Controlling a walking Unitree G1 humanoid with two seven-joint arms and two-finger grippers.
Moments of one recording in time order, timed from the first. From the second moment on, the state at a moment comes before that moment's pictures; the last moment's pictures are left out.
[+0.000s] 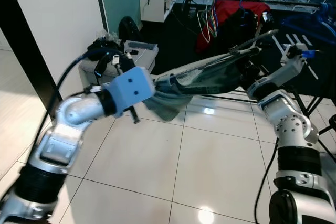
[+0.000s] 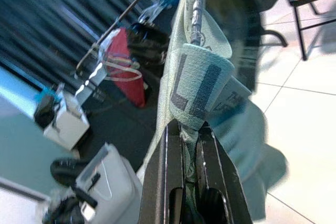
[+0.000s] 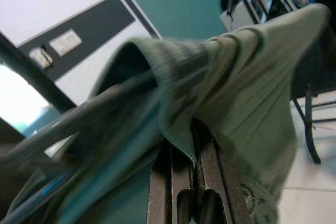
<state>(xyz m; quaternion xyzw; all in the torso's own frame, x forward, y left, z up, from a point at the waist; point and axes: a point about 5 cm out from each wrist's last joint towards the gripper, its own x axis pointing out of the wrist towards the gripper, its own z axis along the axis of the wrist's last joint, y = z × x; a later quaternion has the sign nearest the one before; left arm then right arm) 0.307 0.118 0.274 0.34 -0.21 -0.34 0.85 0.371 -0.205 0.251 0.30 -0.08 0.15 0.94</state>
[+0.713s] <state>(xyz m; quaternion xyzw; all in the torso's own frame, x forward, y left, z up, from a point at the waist) 0.315 0.168 0.254 0.46 -0.09 -0.32 0.82 0.353 -0.240 0.255 0.19 -0.07 0.15 0.97</state>
